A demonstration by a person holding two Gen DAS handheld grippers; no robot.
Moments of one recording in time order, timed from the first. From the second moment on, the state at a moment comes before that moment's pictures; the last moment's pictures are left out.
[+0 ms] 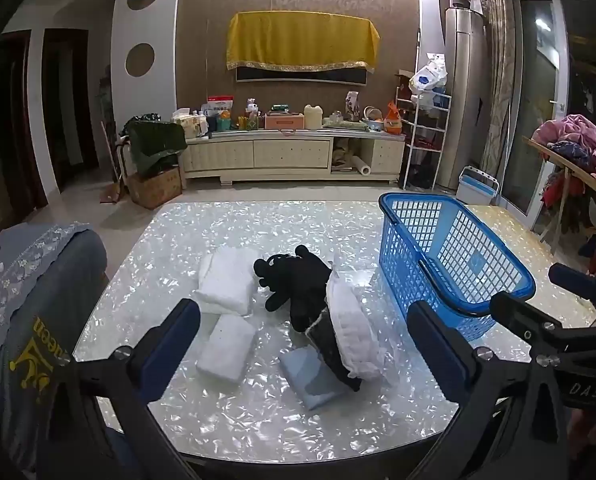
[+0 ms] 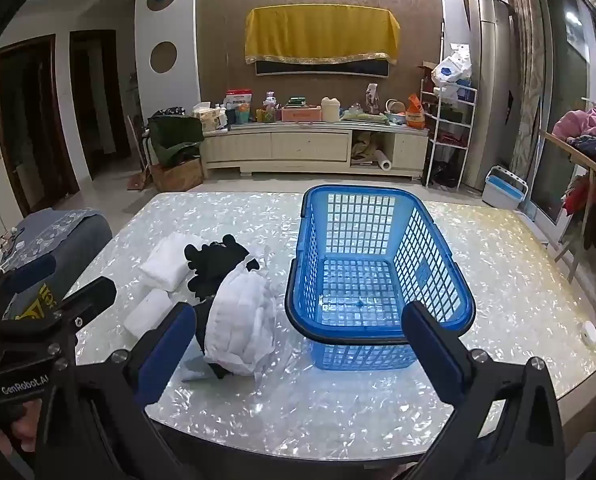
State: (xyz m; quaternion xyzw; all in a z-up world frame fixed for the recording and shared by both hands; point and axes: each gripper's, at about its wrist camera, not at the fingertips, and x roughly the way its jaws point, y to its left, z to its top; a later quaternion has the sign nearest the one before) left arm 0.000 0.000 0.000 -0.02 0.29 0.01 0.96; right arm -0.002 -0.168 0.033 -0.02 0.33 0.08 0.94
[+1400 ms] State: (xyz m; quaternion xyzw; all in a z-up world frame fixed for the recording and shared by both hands) left arm -0.003 -0.001 0.002 -0.02 0.29 0.00 0.96; right arm -0.004 -0.168 0.031 -0.02 0.33 0.09 0.94
